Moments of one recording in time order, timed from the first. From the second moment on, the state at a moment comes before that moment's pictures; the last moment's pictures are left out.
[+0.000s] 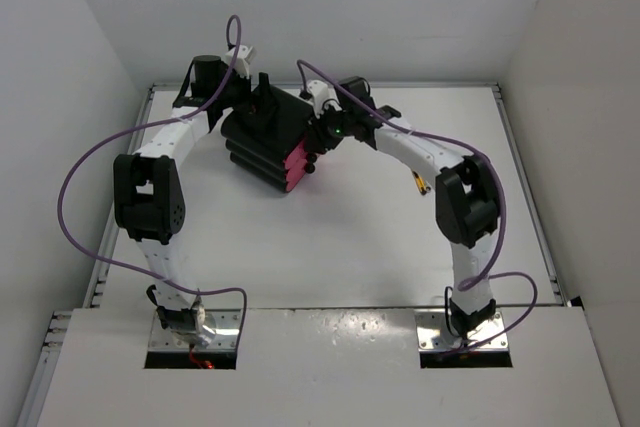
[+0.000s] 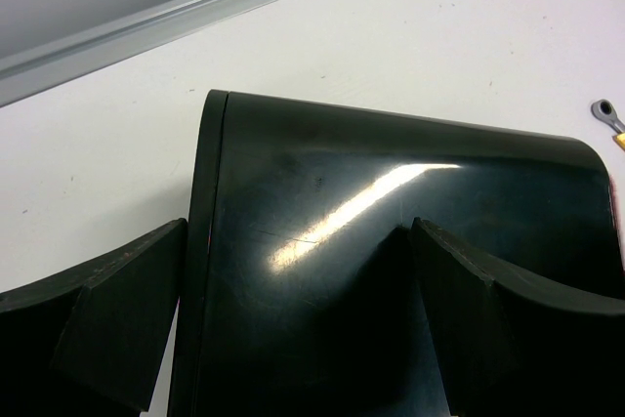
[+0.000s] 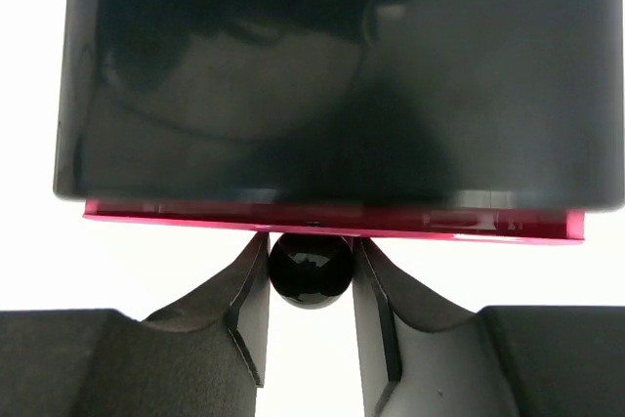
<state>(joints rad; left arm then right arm) -0.09 1.94 1.57 -0.13 0.46 0.02 0.53 2.06 1.69 -0.33 -0.45 -0.18</state>
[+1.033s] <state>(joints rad) -0.09 1.94 1.58 -0.13 0.46 0.01 0.27 1.63 1.28 -0.38 -0.49 -0.22</state>
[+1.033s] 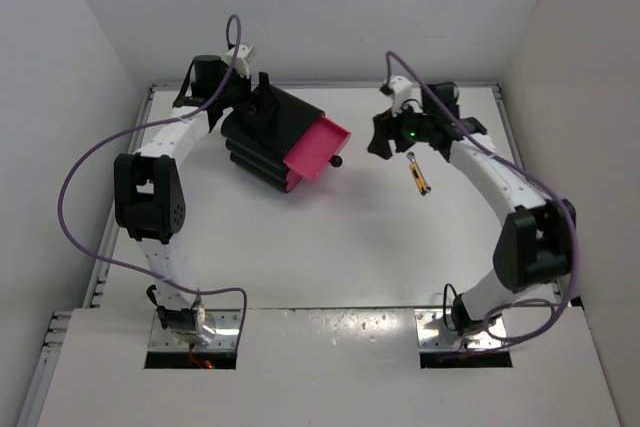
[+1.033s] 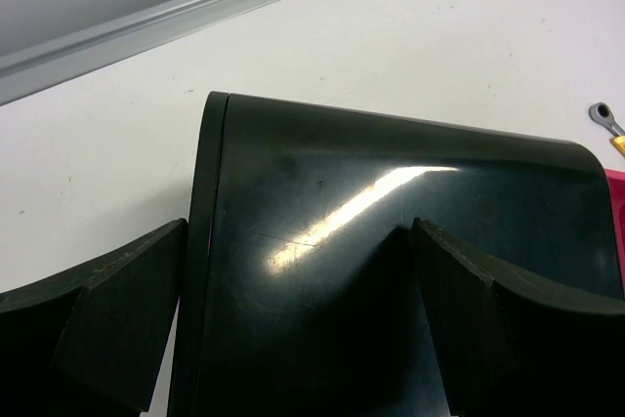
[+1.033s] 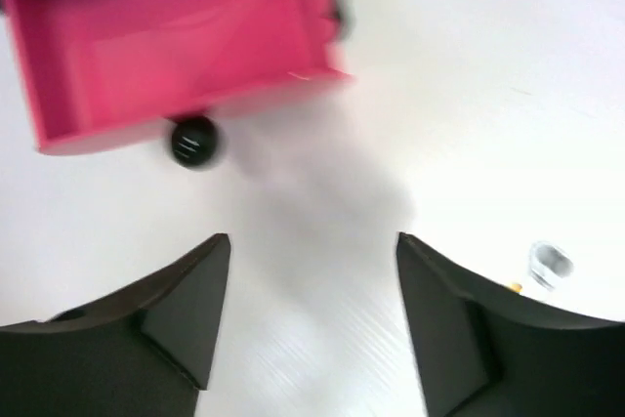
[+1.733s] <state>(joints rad) -0.10 1.93 1.59 -0.15 0.42 0.01 0.08 1.79 1.17 -0.58 -0.24 -0.16</state>
